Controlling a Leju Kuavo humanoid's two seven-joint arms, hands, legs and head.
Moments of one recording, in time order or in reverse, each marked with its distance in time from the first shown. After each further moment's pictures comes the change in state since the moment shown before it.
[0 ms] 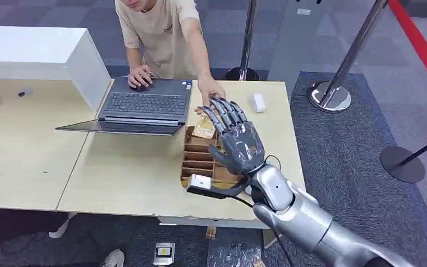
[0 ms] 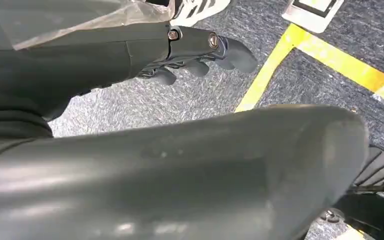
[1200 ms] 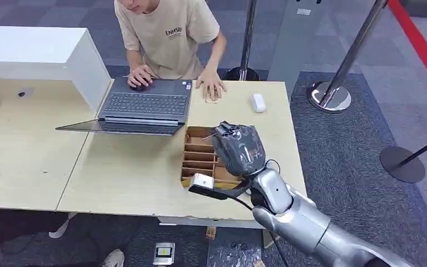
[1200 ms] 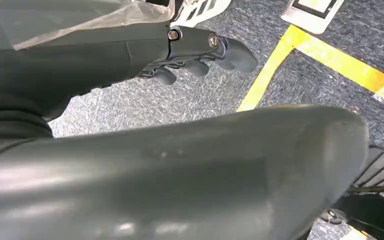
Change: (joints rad) left arm 0.001 0.000 0.000 0.000 -0.006 0.002 0.000; right arm 0.007 -0.001 0.022 0.032 -0.103 -0.061 0.018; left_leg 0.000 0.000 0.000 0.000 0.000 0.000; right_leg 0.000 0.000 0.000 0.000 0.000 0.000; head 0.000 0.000
